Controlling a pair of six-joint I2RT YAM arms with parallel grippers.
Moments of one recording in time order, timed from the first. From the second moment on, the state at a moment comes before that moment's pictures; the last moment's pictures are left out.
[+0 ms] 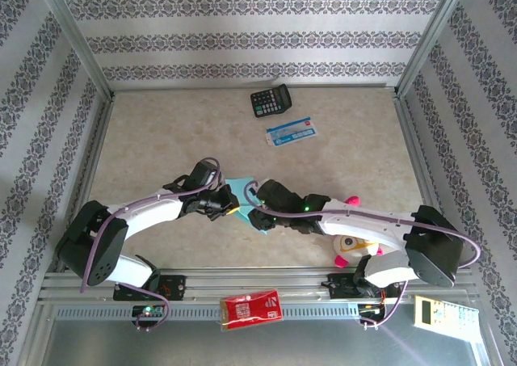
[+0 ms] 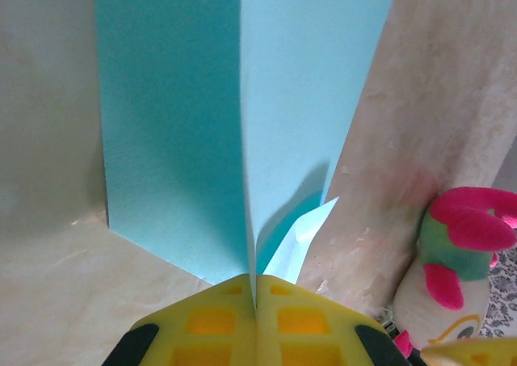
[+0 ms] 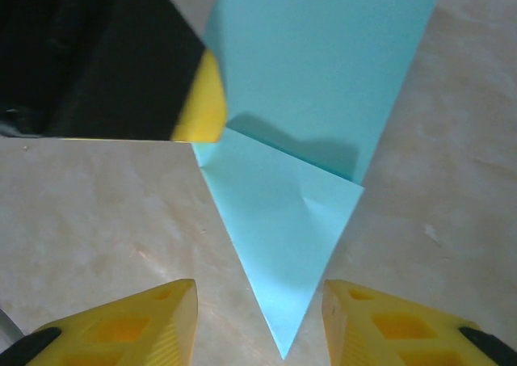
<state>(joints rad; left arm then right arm) -0.54 1.43 0.67 -0.20 0.43 -1.07 1.04 1.38 0.81 -0.35 0.08 0.43</state>
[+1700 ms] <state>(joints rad) -0.54 1.48 0.71 -0.28 0.51 -1.08 1.28 1.76 0.96 -0.44 0.53 0.53</state>
